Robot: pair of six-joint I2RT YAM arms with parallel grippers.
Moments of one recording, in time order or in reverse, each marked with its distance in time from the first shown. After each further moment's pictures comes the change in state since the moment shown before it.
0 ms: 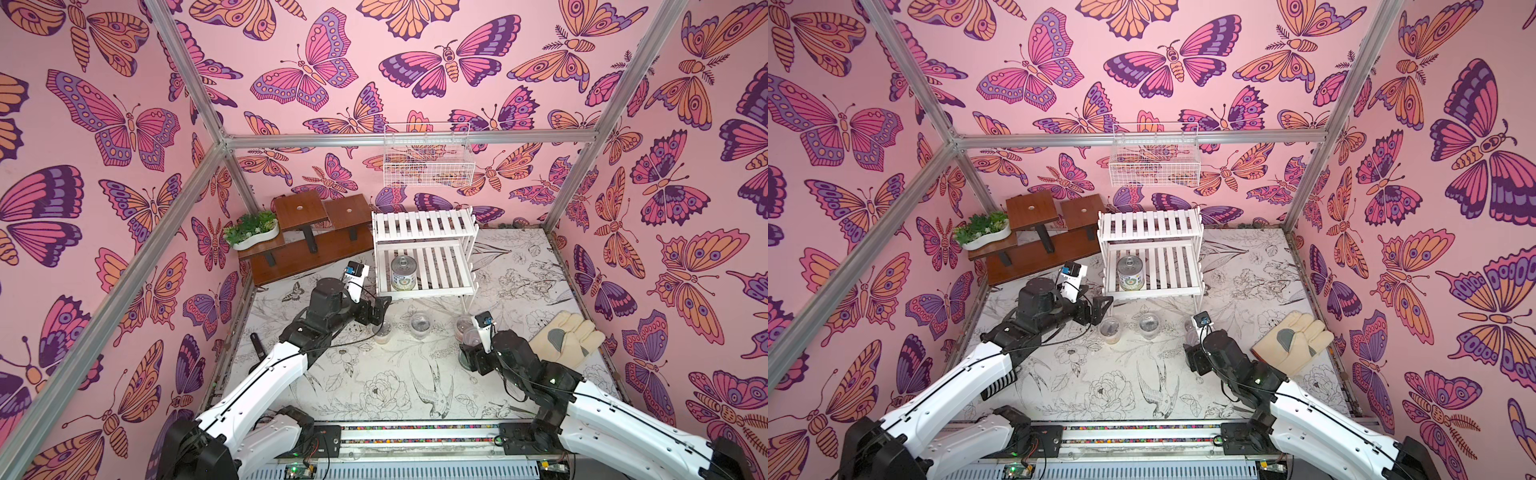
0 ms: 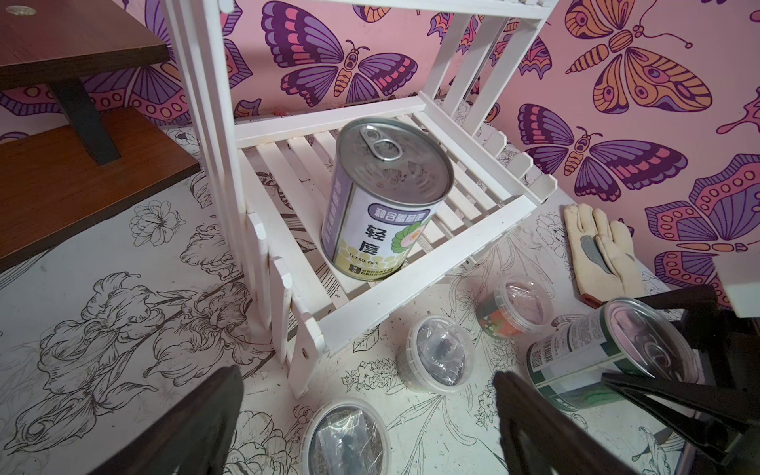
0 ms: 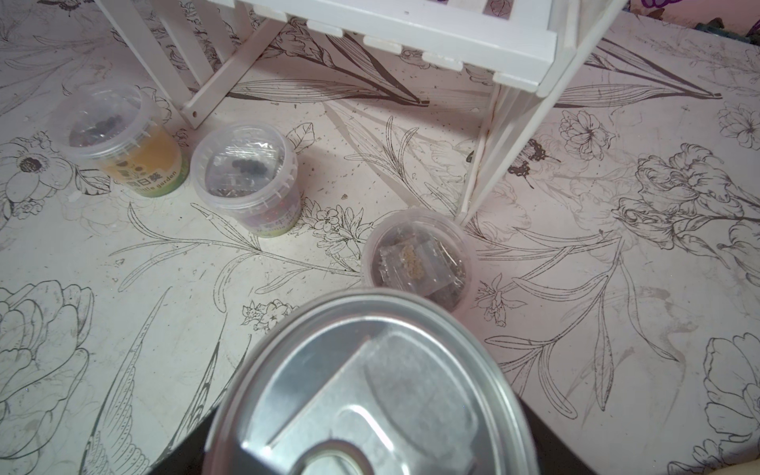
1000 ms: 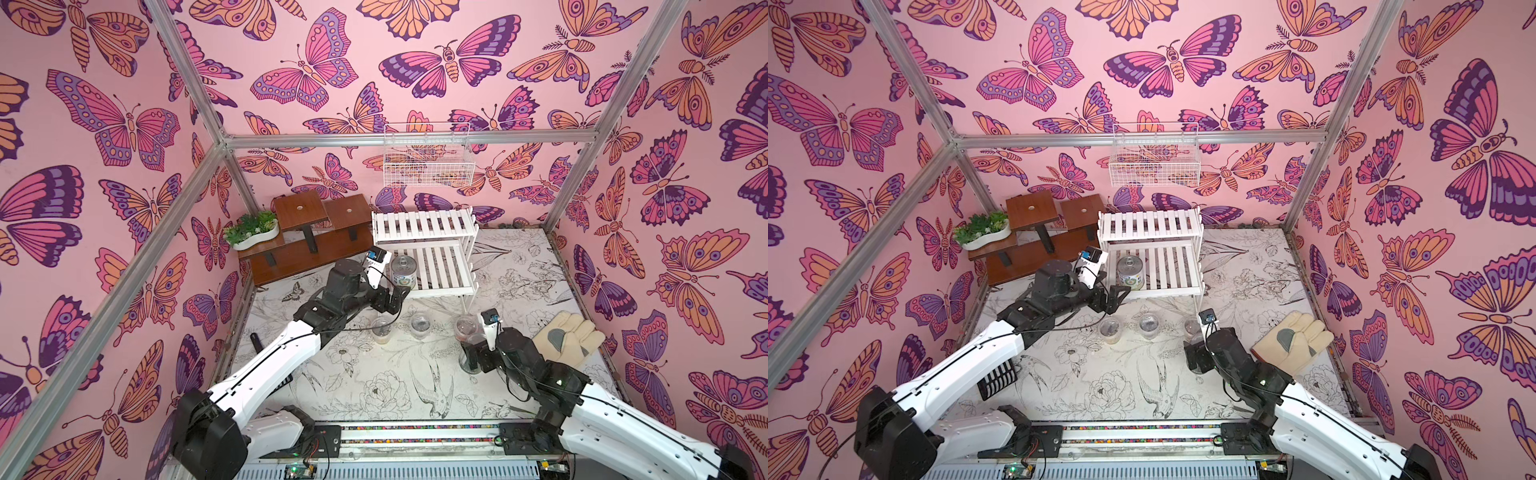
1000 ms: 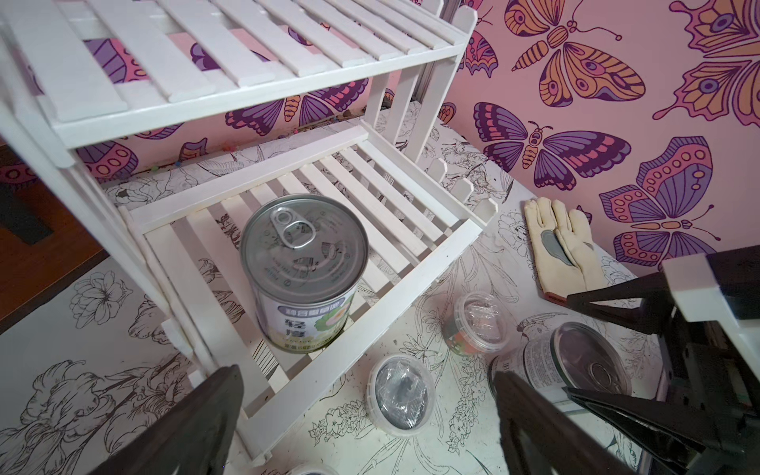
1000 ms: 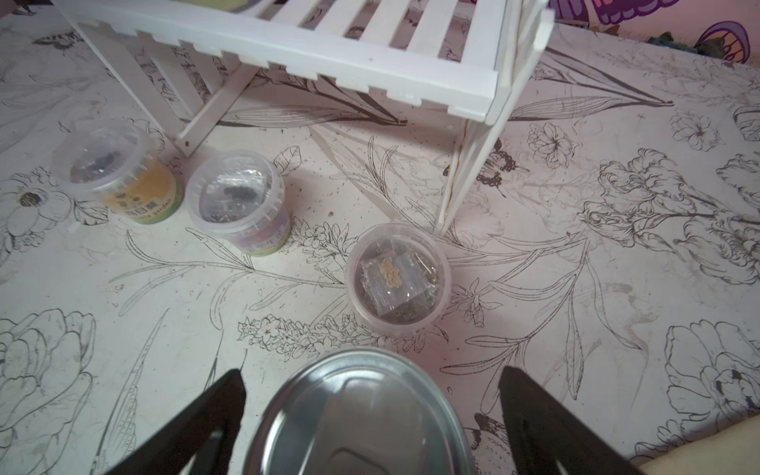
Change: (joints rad) left arm -0.108 0.175 0.247 -0.073 0.003 0.058; right arm 0.000 -0.049 0.062 -0.069 0.044 0.027
